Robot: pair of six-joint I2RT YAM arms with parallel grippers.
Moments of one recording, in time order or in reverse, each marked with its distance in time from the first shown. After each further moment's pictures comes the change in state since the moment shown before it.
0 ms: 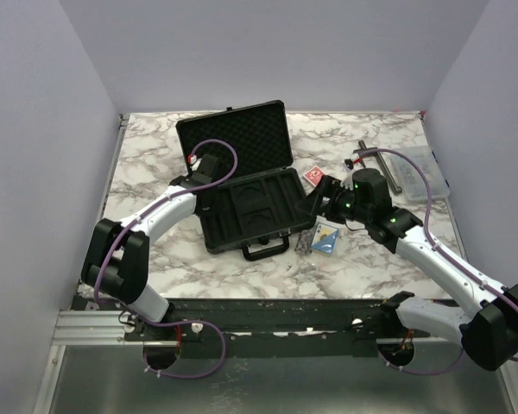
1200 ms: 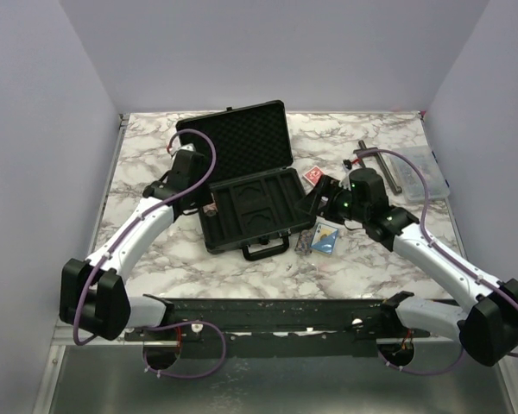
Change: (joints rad) left arm 0.072 -0.223 -0.003 0.005 0.047 0.027; right arm 0.000 0.029 0.000 0.002 0.020 0.016
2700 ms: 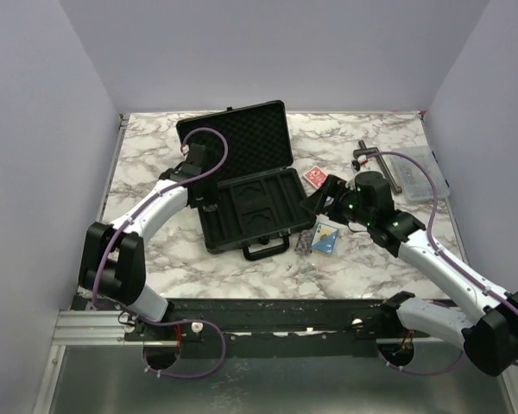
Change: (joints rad) left arm 0.001 0.184 0.063 -0.013 0.035 0.002; right arm 0.000 -0.065 -0.024 0.000 0.072 0.026
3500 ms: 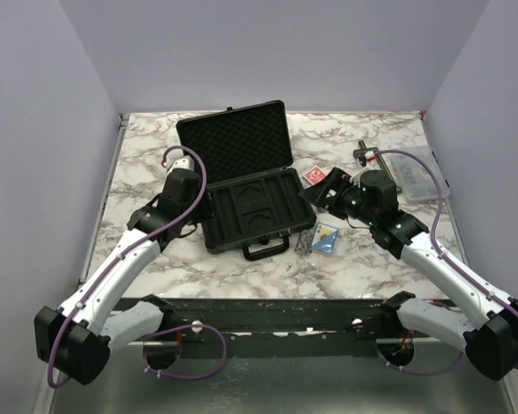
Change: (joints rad) left arm -0.123 -0.520 -0.220 -0.026 -0.027 -0.080; right arm 0.000 -0.029 0.000 0.095 0.022 0.090
